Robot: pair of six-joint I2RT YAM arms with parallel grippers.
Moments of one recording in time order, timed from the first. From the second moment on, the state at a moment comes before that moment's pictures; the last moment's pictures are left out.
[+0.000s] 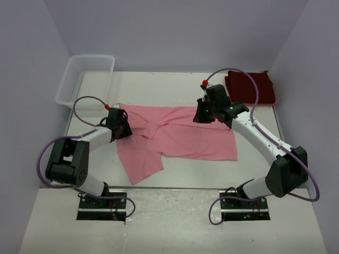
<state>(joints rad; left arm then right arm) -0.20 1.52 0.71 -0.11 -0.10 -0.54 0.48 1.44 1.22 -0.61 -0.12 0.45</state>
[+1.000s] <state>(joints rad) -0.20 1.53 0.73 -0.13 -0.10 -0.54 0.50 1.49 1.22 -0.61 -0.11 0.45</state>
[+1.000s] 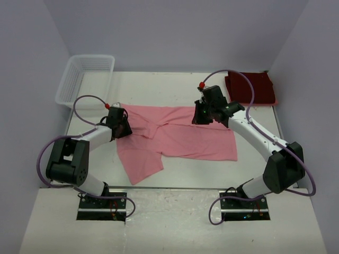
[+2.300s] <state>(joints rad) -0.20 1.43 0.76 -0.20 -0.10 -0.54 0.51 1.50 1.23 -0.61 -0.11 0.45</state>
